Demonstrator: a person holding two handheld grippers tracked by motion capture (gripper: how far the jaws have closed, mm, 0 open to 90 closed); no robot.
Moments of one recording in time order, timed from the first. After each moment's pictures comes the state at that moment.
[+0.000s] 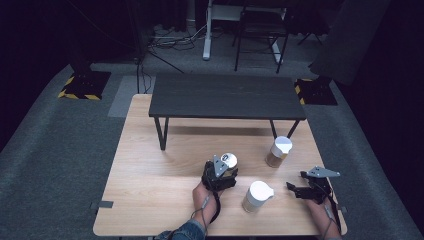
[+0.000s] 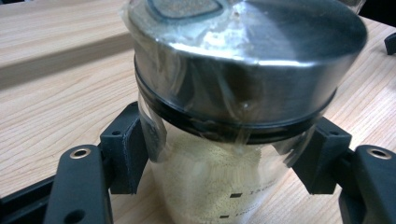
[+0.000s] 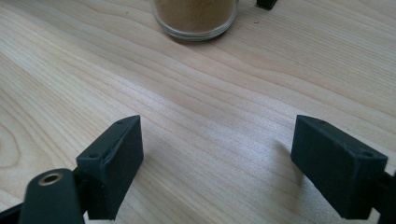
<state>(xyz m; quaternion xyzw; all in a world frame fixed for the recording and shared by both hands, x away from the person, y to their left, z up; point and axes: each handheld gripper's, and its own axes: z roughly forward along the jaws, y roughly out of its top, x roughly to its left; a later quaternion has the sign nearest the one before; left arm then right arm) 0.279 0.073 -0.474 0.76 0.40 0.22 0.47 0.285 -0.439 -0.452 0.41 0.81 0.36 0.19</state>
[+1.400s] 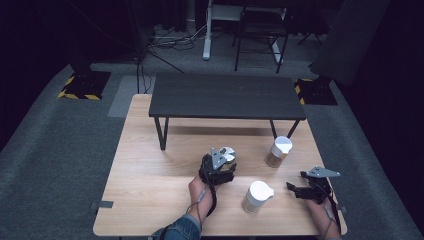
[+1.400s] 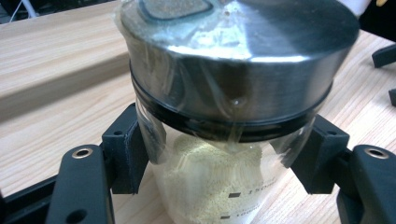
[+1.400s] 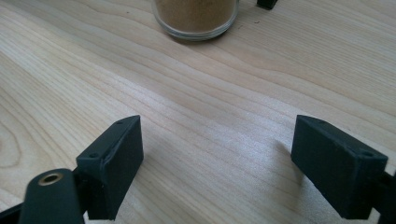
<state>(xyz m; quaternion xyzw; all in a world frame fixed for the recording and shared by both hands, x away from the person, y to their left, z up) 0.289 0.088 -0.431 0.77 0.39 0.20 0.46 0.285 -0.439 -0.452 0.41 0.81 0.36 0.19</state>
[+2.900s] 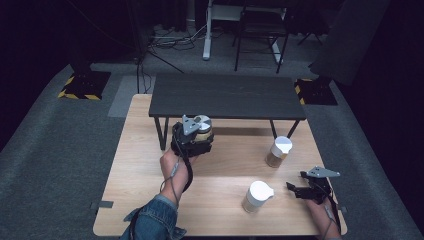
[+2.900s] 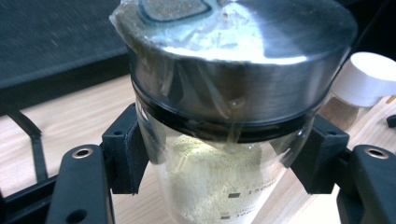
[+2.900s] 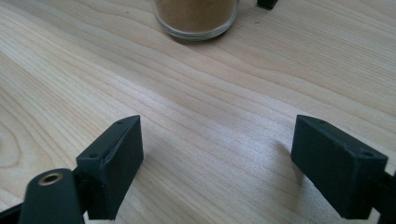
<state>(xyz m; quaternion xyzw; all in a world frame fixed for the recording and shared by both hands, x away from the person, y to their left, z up) 0.300 0.152 -0.318 0.74 0.42 0.24 0.46 0.285 -0.439 -0.452 0.41 0.81 0.36 0.19</state>
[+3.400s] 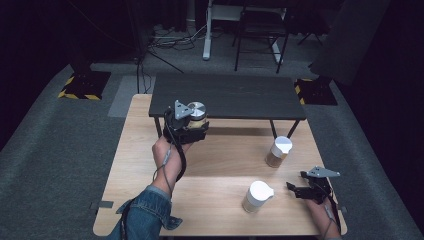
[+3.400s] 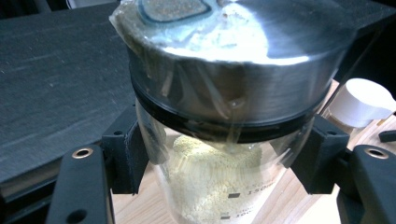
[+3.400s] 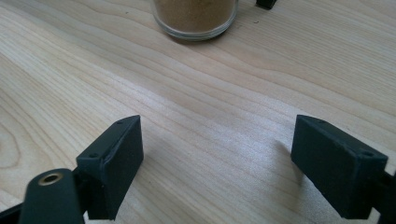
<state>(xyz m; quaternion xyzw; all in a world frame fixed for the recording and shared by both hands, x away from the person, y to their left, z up) 0.313 0.170 -0.279 0.74 0.43 0.23 0.46 0.285 -0.438 -0.452 0.42 0.81 0.36 0.19</state>
